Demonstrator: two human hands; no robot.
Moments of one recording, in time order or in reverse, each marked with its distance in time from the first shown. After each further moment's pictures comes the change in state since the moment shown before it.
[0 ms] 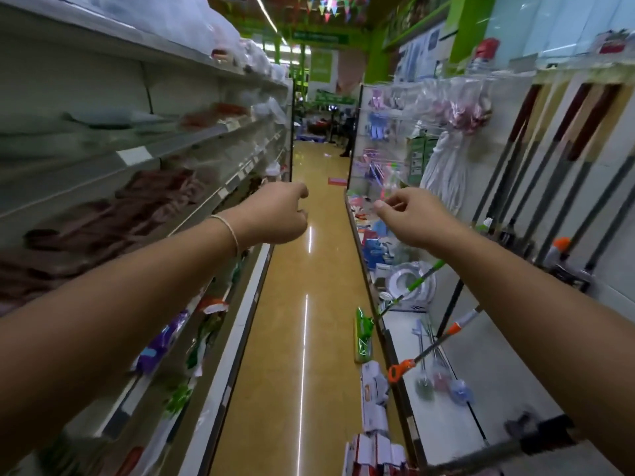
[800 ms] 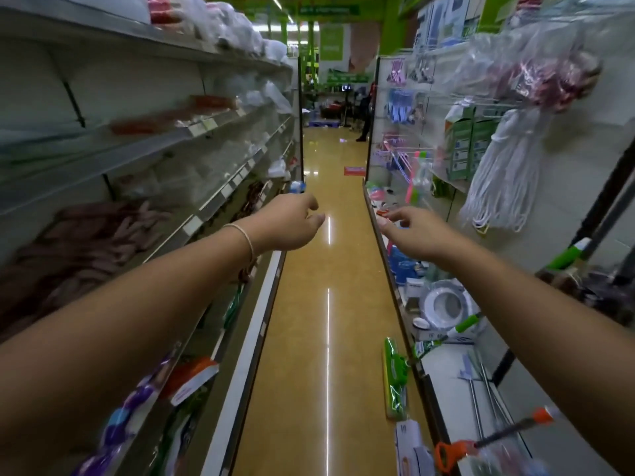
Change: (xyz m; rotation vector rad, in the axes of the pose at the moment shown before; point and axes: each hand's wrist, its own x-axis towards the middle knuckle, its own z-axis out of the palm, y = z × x) left_hand 0.350 -0.119 0.148 -0.043 -0.152 -0.055; right_hand 0.354 0.147 0.129 -0.008 -0.169 0.098
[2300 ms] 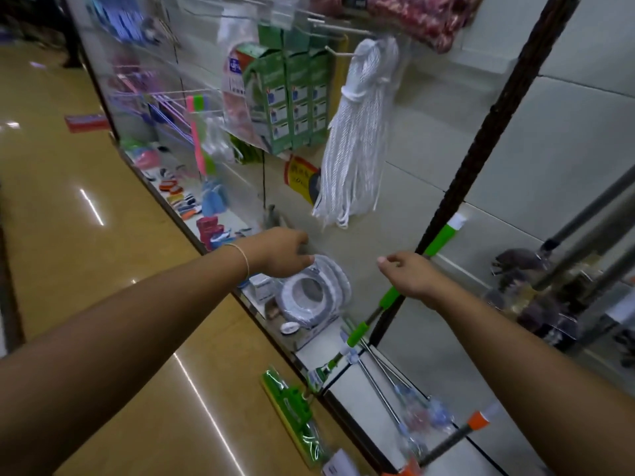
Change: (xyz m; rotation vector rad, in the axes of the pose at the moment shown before) left_hand 0.581 0.086 0.304 0.057 -0.607 0.765; right_hand 0.317 0.344 -0.012 -0.051 0.222 0.926
